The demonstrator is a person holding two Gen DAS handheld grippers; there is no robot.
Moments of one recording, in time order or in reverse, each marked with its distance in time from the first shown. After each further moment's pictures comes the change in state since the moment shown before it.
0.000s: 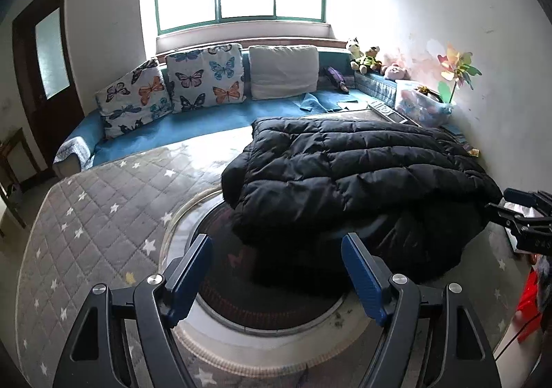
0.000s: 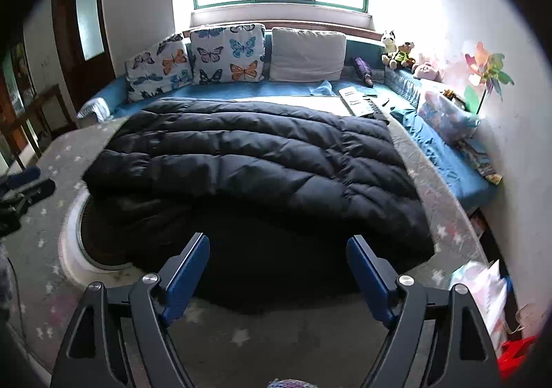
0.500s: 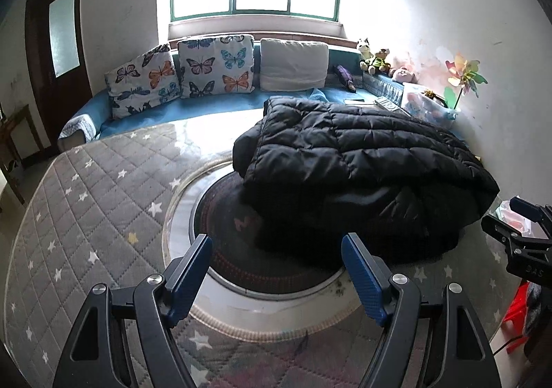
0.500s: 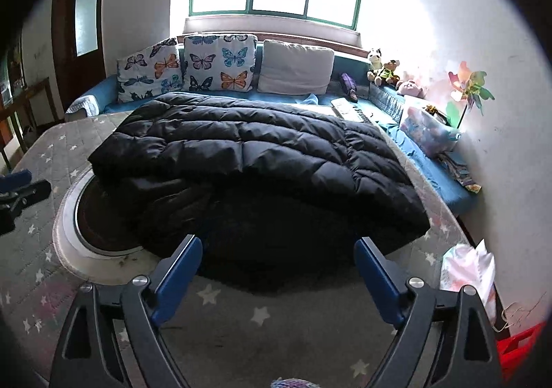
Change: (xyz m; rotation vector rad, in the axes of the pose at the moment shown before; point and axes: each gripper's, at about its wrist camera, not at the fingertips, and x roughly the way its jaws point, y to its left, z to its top) left arm -0.017 0.017 -0.040 -0.063 0.028 0.001; right arm -0.017 0.042 -0.030 -0.036 -0.053 -0.111
